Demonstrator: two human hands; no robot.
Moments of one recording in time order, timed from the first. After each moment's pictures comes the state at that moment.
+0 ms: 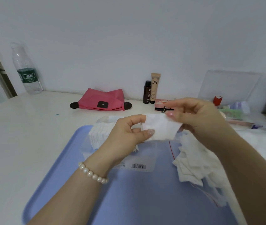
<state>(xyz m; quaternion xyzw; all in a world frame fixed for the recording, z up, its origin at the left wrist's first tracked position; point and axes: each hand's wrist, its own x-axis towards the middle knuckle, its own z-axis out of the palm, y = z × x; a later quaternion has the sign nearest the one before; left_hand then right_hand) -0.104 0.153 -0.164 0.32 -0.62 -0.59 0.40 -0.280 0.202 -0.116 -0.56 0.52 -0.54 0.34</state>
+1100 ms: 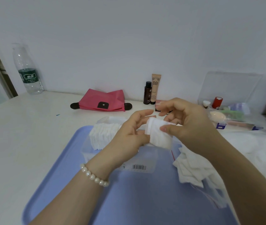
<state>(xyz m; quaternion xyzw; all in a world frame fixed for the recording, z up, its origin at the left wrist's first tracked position) -0.107 0.155 -0.163 0.27 -0.65 -0.59 0.39 -0.264 0.200 -0.122 -0.68 0.52 -0.47 0.19</state>
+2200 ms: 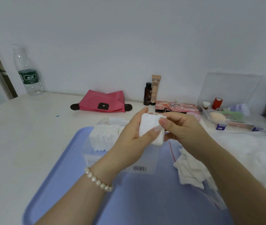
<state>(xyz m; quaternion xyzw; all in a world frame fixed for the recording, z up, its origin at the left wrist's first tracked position) -0.112 0.163 -0.161 0.30 -0.71 -0.48 0.42 -0.268 0.187 -0.143 -0.59 0.50 -0.51 0.38</state>
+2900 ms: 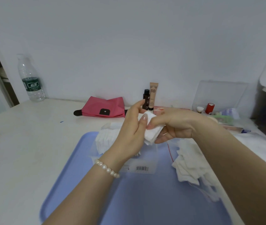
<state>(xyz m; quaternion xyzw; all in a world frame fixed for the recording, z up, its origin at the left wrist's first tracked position) -0.110 0.146 -0.153 0.29 -0.75 -0.35 0.48 -0.250 0.167 -0.089 -0.51 0.60 -0.29 0.54</state>
